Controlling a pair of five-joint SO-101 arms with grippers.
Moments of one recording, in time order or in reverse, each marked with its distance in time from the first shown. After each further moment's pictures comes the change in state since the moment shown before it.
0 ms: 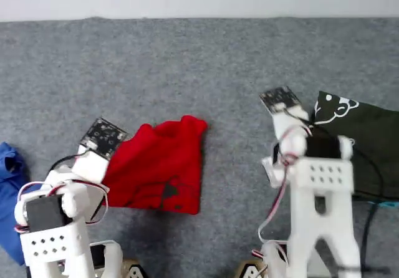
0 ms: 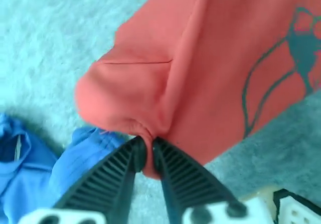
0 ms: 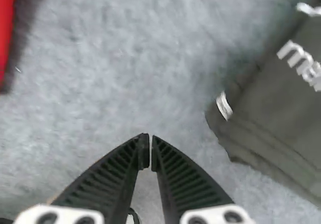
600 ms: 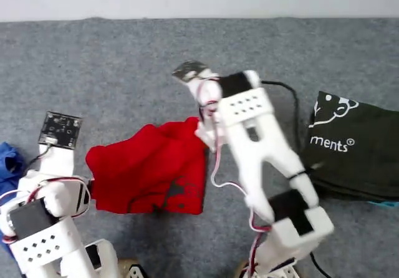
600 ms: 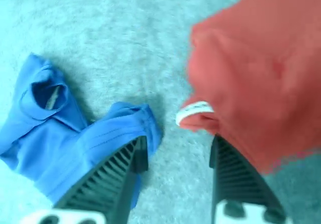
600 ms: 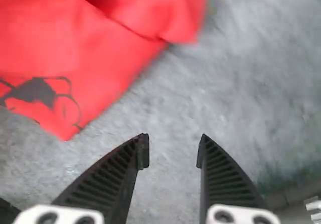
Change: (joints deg) left arm -13.4 0.0 0.0 -6.4 7.3; right arm -25.5 41.3 -41.6 7.3 -2.1
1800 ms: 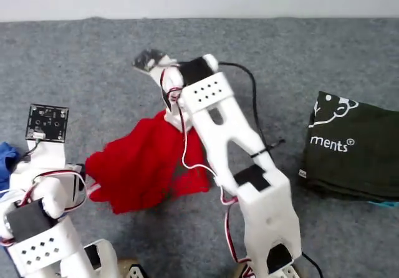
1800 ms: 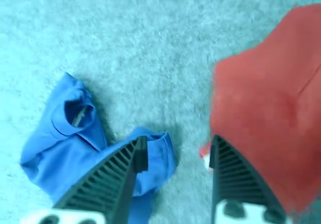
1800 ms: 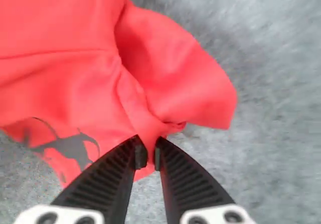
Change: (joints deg) left arm -0.2 0.0 -2.9 -5.7 4.0; right arm -6.1 21.3 -35.7 6.2 3.3
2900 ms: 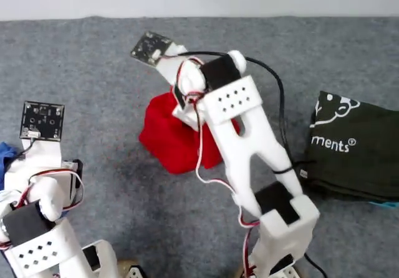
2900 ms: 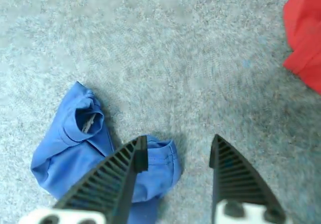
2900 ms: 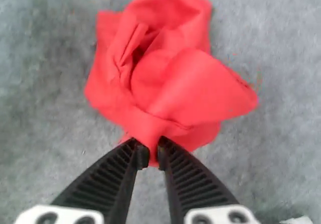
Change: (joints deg) left arm 0.0 0.0 -2.3 0.0 0.3; right arm 1.1 -17.8 10.5 0.1 6.3
